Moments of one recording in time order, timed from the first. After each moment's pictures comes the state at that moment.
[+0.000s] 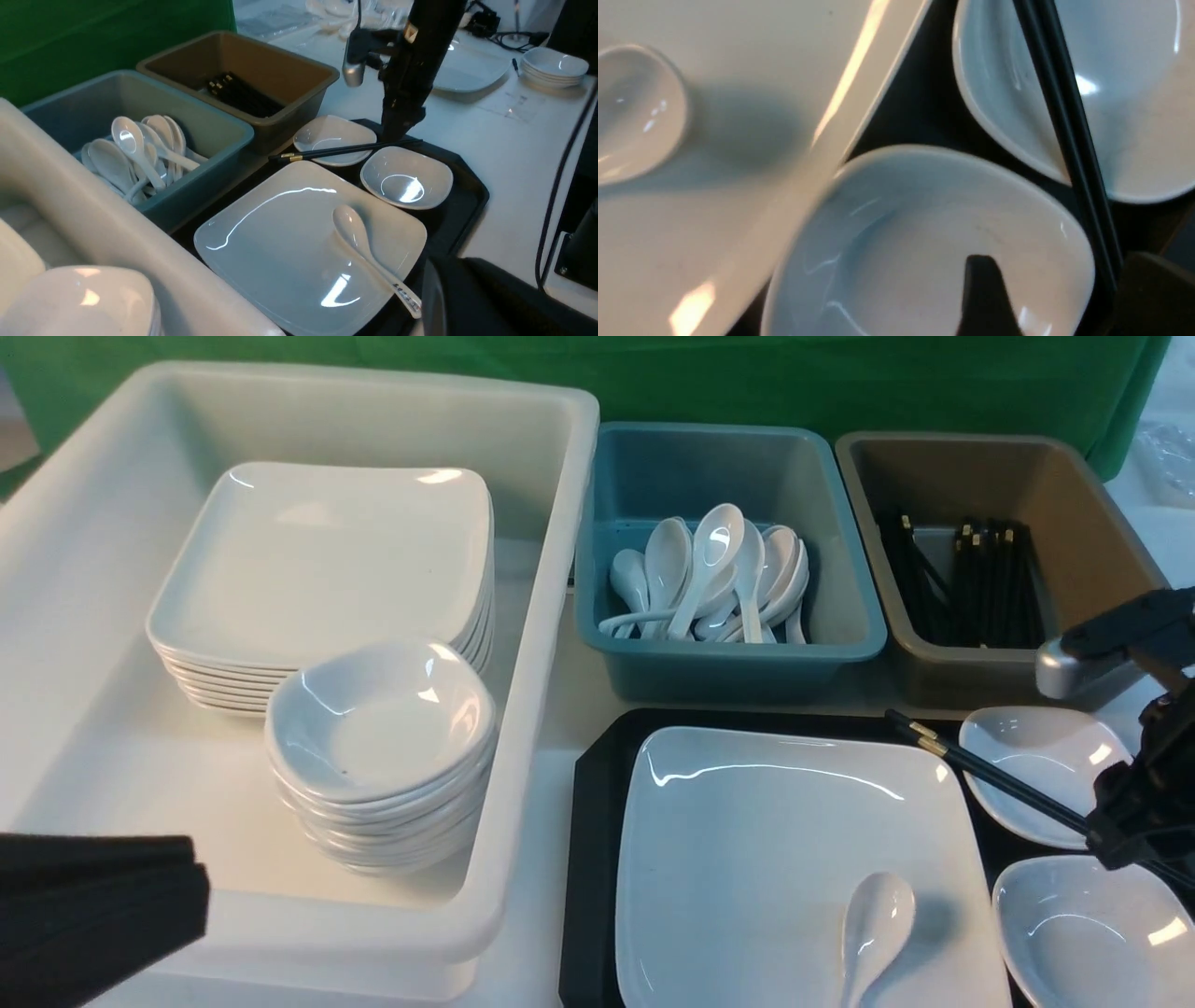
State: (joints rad) right arm 0.06 1.55 -1.02 -0.02 0.81 -0.39; left arm -0.61 0.45 -0.81 -0.44 0.78 0.42
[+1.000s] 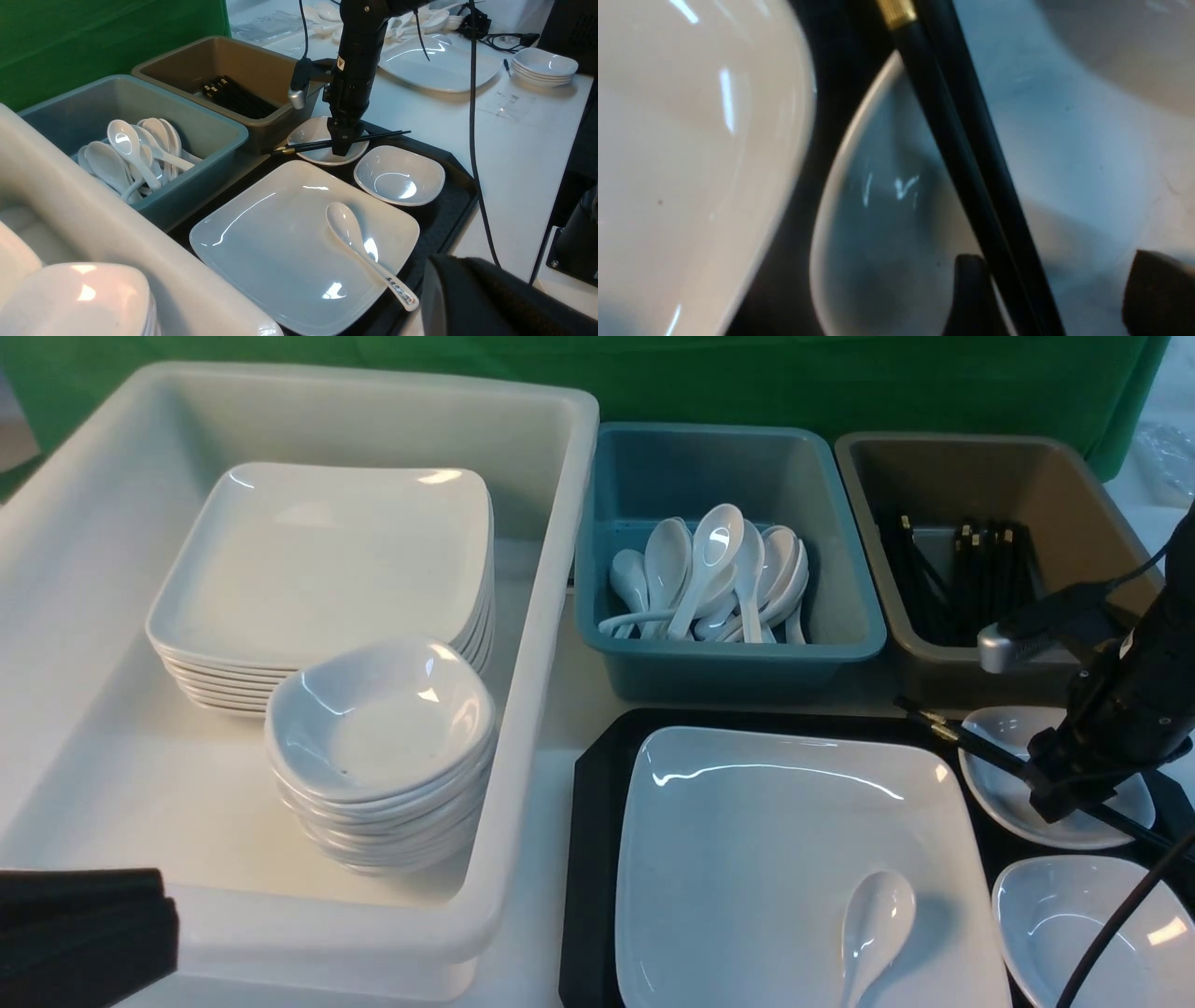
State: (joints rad) right arm 0.02 1.86 -1.21 -0.05 0.72 -0.40; left arm -0.61 0.43 -0.81 -0.44 0.81 0.42
